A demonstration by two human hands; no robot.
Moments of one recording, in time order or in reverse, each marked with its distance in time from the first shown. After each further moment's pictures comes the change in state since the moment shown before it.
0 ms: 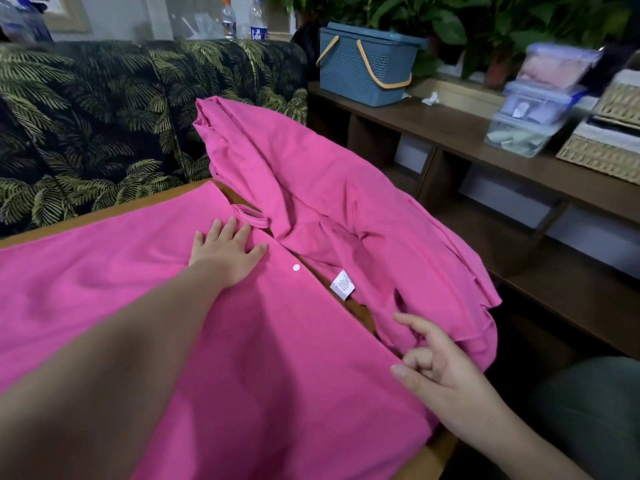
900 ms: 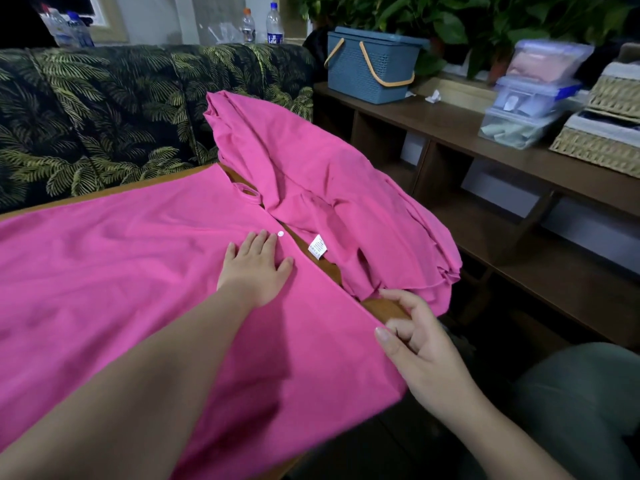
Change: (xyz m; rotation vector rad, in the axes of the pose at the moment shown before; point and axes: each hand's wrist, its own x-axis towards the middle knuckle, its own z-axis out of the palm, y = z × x) left_hand -0.114 0.076 0.025 -0.075 0.073 0.047; right_hand -0.056 -0.006 -0.007 0.031 0.011 -0.159
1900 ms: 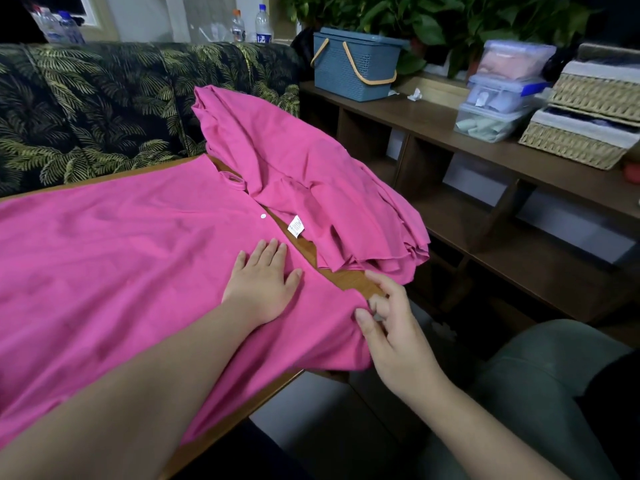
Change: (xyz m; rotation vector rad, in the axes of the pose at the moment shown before) left_hand -0.071 0.049 0.010 0.013 -0.011 0.096; right_hand -0.036 0.005 -0.002 -0.142 0.063 -0.170
